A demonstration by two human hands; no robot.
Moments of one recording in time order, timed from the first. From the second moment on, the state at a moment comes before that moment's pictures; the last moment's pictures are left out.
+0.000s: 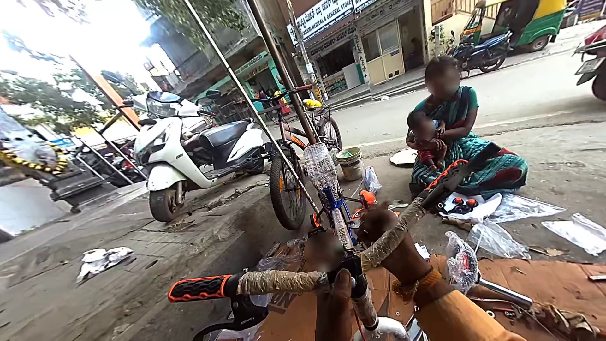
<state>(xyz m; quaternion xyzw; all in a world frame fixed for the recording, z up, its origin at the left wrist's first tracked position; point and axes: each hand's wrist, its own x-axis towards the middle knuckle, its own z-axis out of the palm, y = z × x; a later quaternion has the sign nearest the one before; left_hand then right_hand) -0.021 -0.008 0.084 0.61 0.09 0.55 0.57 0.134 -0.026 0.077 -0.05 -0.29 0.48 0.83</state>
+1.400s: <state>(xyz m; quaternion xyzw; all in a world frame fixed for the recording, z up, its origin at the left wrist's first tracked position) -0.043 -0.040 0.150 0.88 0.27 0.29 -0.27 0.123 -0.048 0.097 -0.16 -0.39 0.46 0.78</state>
